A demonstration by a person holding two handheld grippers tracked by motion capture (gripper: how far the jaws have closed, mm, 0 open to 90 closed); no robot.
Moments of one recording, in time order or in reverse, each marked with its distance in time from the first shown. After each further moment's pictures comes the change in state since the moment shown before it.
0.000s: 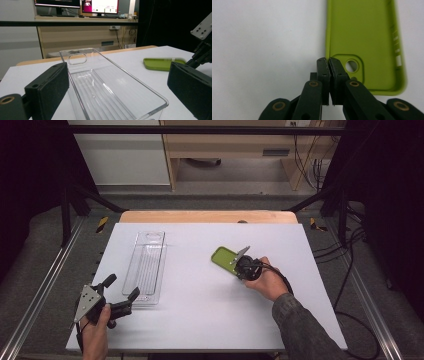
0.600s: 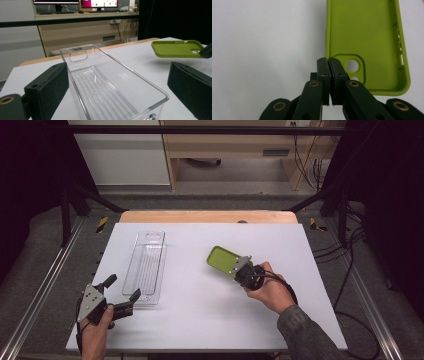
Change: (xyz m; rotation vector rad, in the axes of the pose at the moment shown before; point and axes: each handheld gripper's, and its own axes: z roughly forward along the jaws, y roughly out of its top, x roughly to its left) left arm -0.007 0.006 0.001 0.066 0.012 0.081; right arm 0.034 -0.005 -0.035 -0.066 -0.052 -0.100
